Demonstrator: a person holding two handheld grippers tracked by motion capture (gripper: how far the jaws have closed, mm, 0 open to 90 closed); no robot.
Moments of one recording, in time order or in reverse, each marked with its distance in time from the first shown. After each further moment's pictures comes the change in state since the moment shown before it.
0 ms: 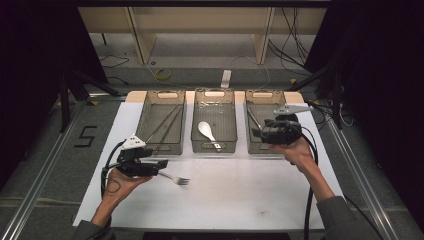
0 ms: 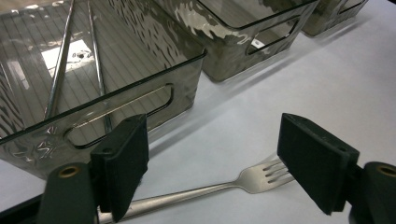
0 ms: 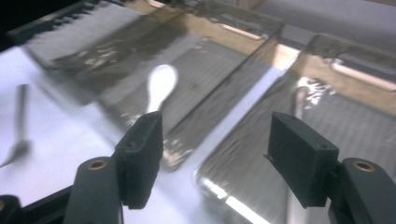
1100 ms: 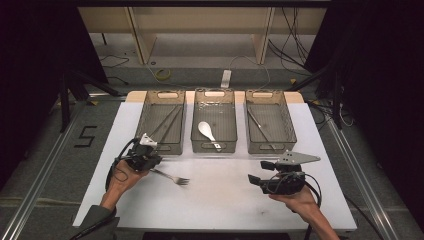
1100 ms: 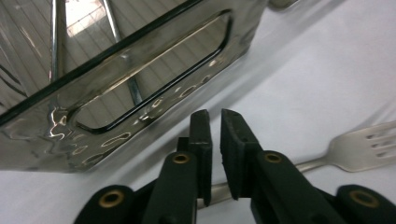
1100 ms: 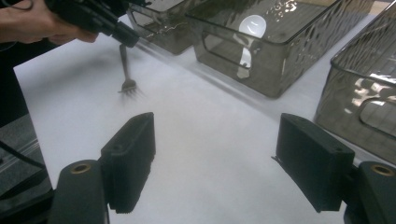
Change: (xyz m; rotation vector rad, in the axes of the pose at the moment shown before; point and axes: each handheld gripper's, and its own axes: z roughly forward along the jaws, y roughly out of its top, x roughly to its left) left arm 0.031 -0.007 0.052 0.260 0.092 0.110; right arm 0.065 -0.089 -0.035 -0.024 0.181 0.020
